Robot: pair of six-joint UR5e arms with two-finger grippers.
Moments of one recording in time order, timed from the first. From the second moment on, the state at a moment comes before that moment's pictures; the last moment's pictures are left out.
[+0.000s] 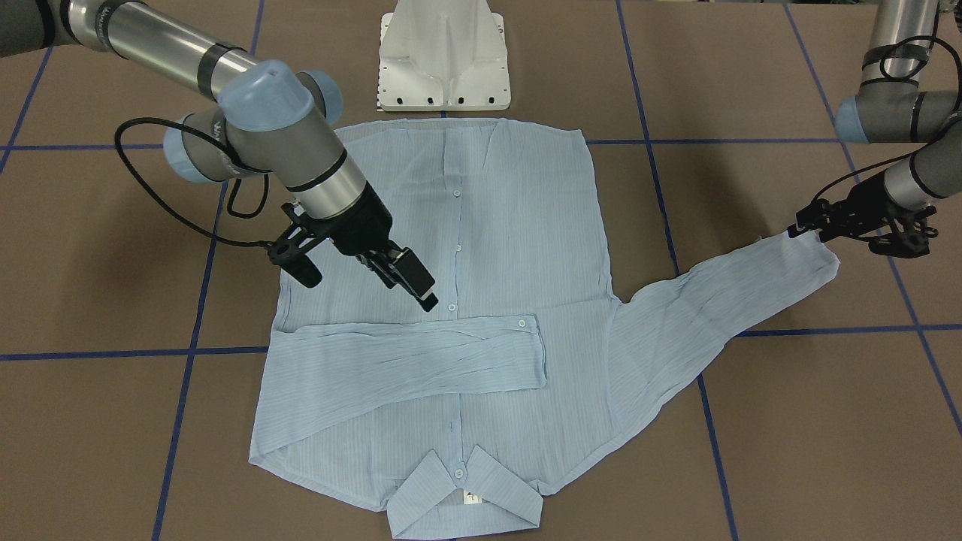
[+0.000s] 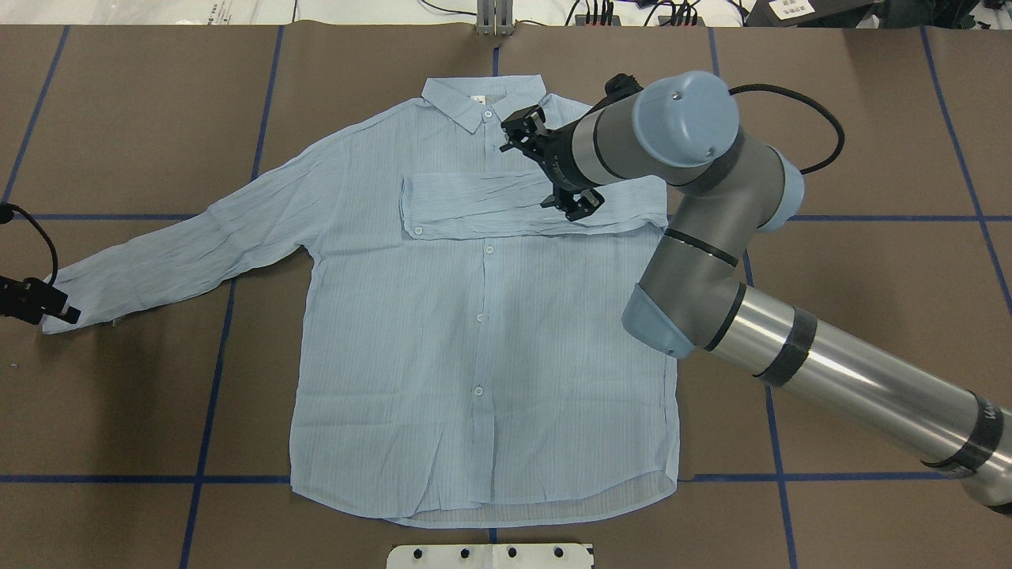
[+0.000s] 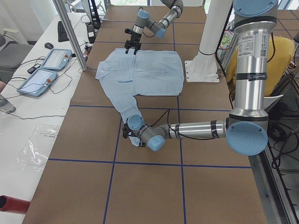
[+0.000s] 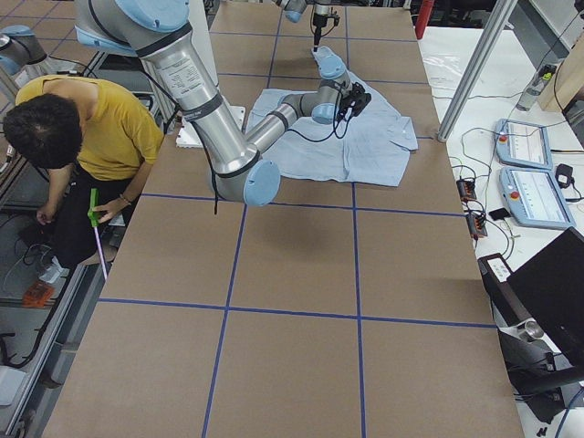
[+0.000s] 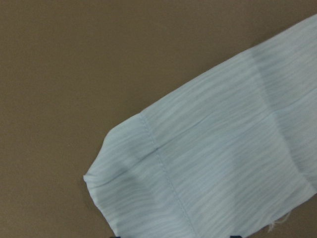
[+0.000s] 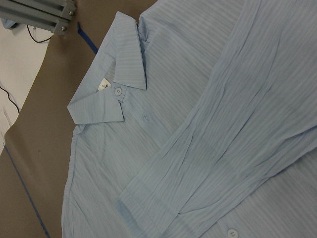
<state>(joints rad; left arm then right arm) -1.06 -1.54 -1.39 -2.35 -2.46 -0.69 0.70 -0.91 1.53 -0.95 1.87 2.05</state>
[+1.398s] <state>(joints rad) -1.06 -1.63 -1.52 -2.34 -2.62 -0.91 0.73 -0.96 1.55 -0.95 1.92 2.04</state>
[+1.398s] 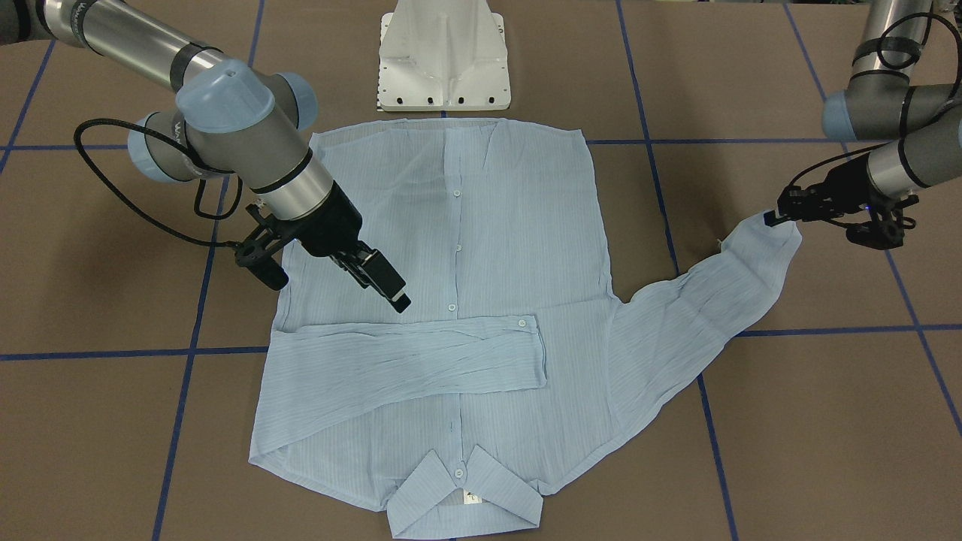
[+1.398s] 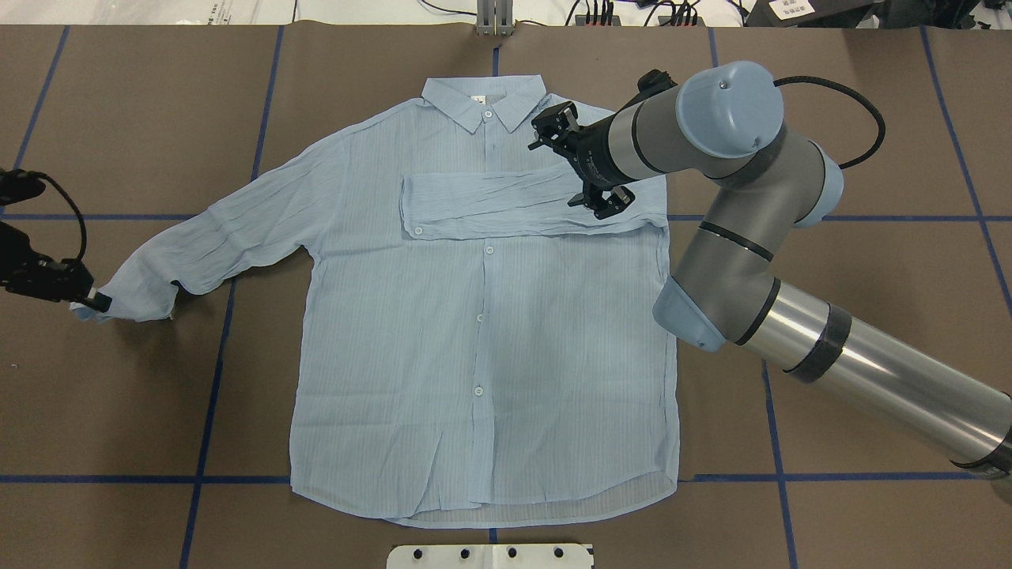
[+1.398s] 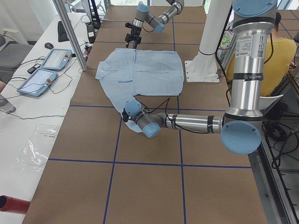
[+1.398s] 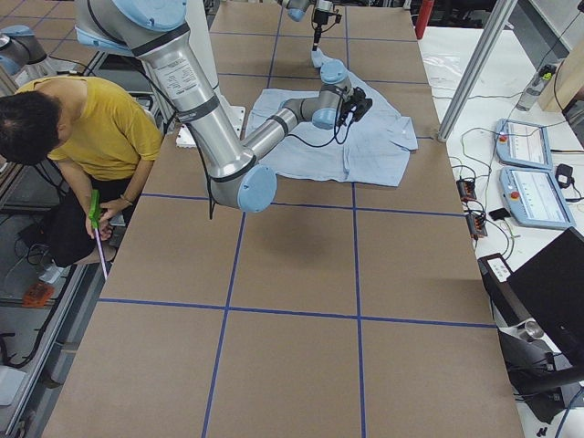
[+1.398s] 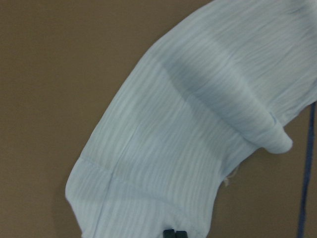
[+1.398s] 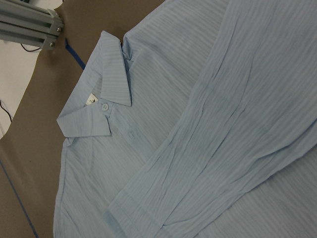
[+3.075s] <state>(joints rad) -0.72 -2.52 -1.15 -2.54 -1.96 -1.88 0.93 -1.17 1.55 -0.94 2.19 1.71</state>
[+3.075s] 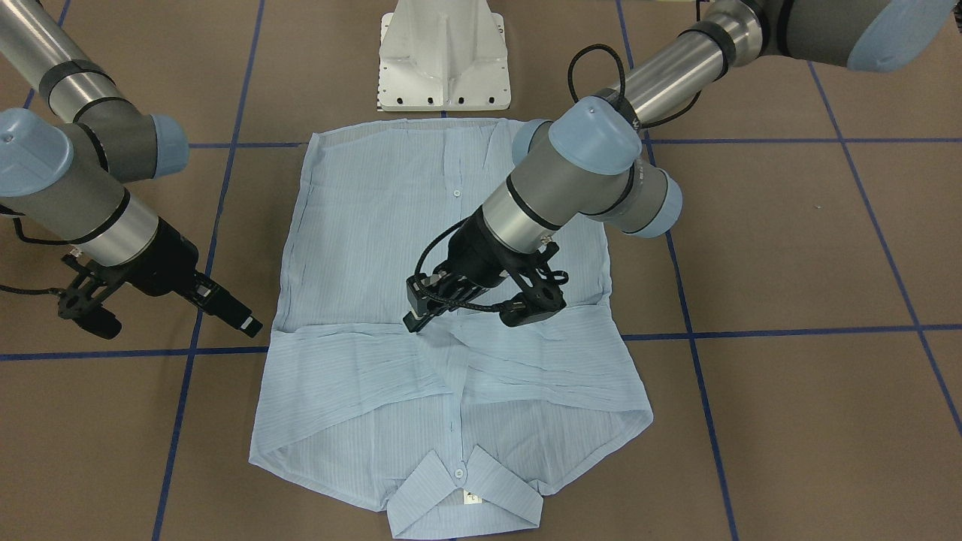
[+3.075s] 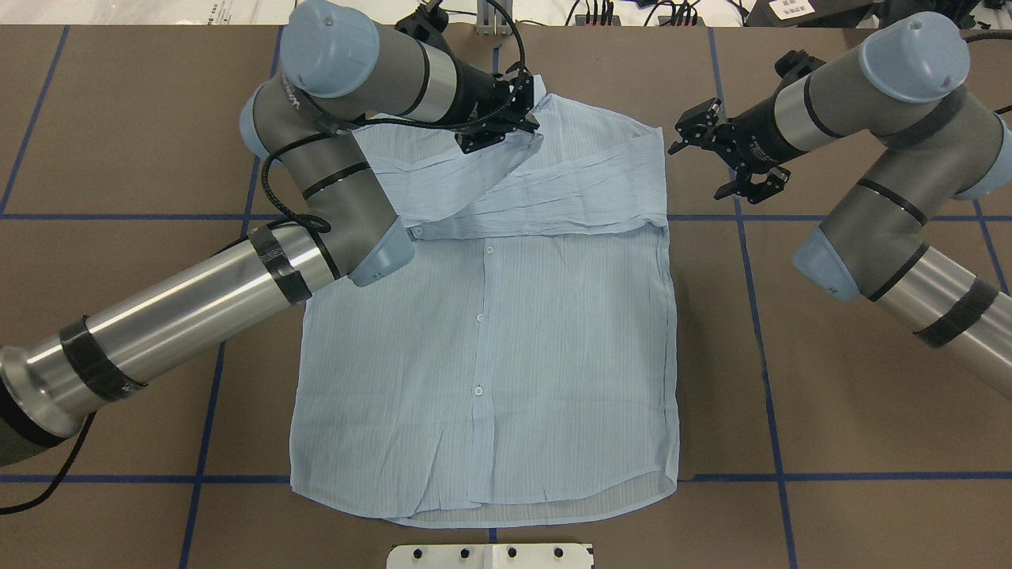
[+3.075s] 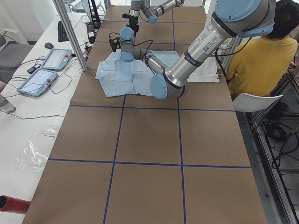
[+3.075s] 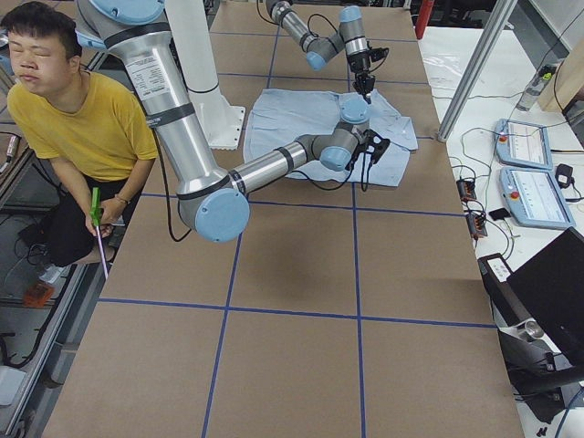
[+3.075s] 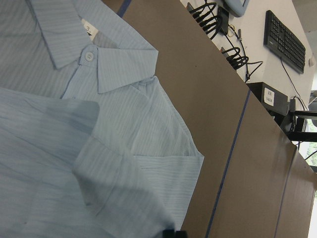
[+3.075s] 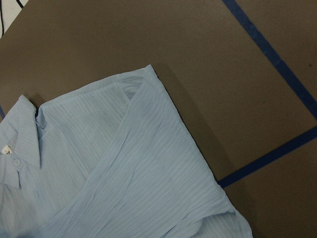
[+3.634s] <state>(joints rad) -0.60 -2.54 -1.14 -2.64 -1.78 -1.88 0.94 -1.23 1.57 -0.94 2.18 1.64</state>
